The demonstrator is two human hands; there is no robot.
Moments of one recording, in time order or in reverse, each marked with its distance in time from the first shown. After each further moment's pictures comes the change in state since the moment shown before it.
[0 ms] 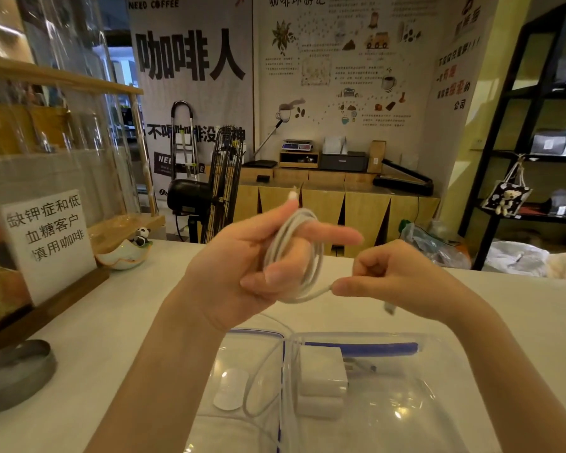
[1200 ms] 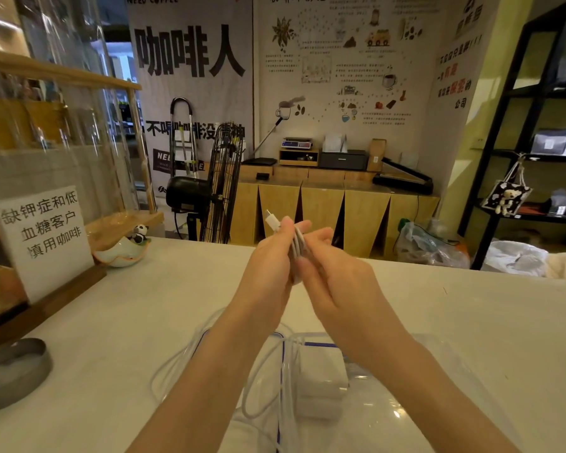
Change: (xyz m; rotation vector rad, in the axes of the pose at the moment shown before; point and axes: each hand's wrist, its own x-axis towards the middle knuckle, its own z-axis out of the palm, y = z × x) left_hand 0.031 -0.041 -0.011 0.279 0.778 0.145; right_hand 0.007 -0.026 0.066 -0.137 0.433 -0.274
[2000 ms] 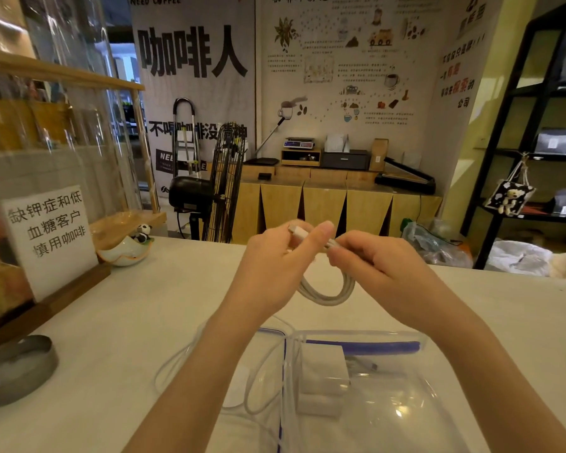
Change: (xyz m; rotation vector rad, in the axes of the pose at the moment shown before) left_hand -0.013 0.014 -0.003 0.820 0.032 0.376; right_hand 0.009 0.013 -0.047 -0.046 -0.230 0.119
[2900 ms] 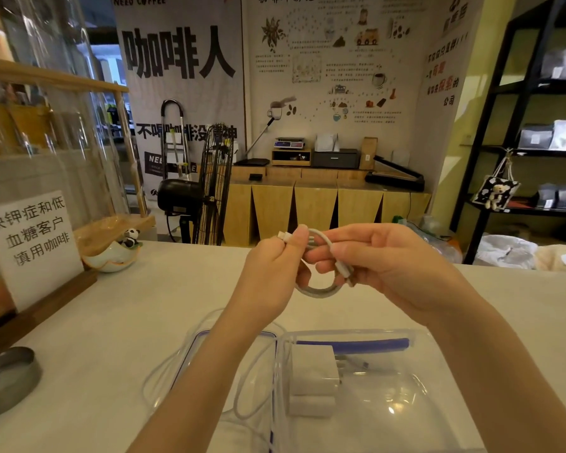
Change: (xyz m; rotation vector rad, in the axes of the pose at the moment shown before) left_hand 0.003 -0.009 0.016 -0.175 -0.027 -0.150; right_hand -0.001 -0.002 -0.017 0.755 -0.119 0.315
